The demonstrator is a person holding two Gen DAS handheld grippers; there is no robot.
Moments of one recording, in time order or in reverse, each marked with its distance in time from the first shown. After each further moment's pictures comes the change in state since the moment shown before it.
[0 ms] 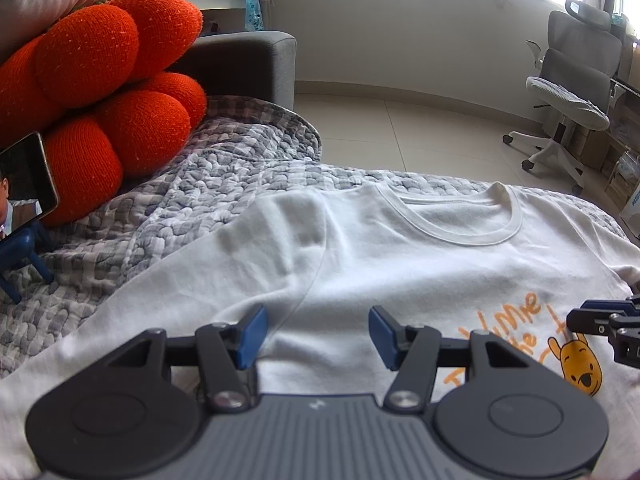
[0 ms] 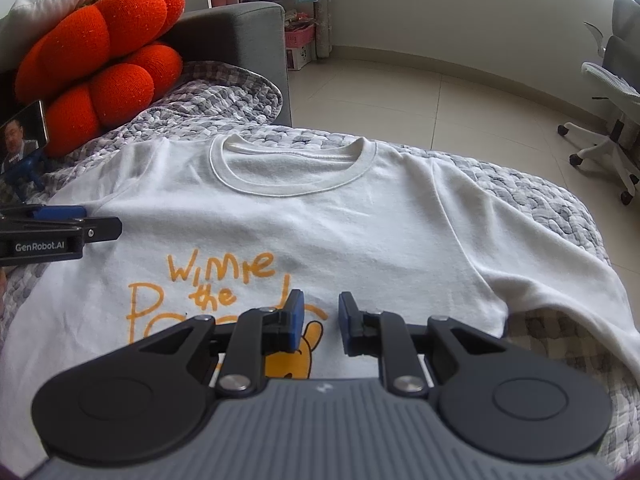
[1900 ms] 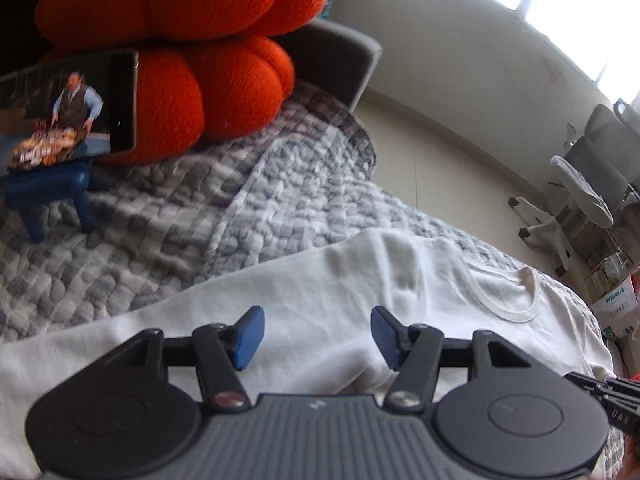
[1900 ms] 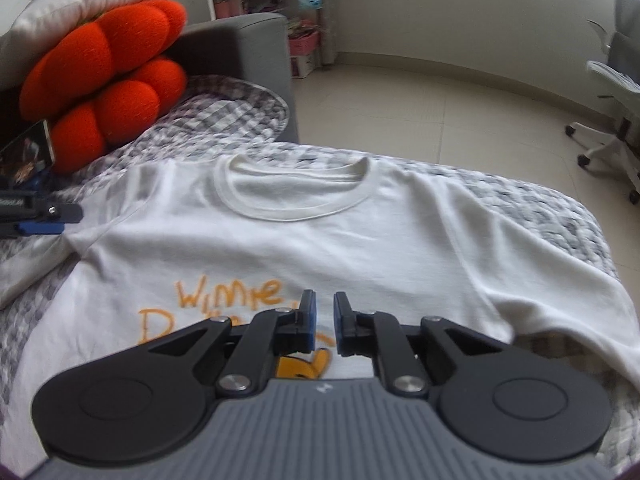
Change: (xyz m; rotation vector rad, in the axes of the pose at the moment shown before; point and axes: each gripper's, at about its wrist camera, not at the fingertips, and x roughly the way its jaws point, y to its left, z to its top) left arm -0.001 0.103 0.014 -0.330 0.046 -0.095; right arm 0.000 0.004 0.015 0.011 -0.012 0.054
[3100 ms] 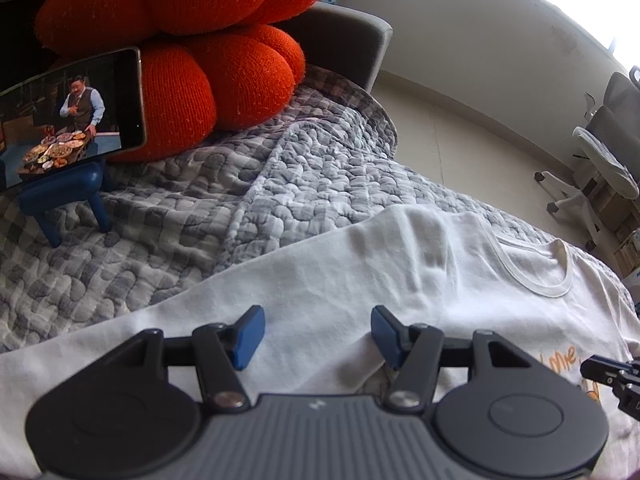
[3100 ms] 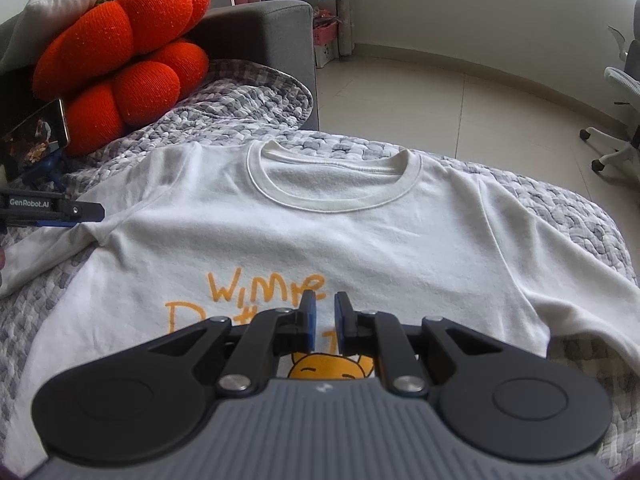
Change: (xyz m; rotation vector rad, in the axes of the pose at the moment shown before) left arm 0.005 -0.007 -0.005 0.085 0.026 0.101; right arm 0.008 0.017 0.000 -0.031 0.027 0.013
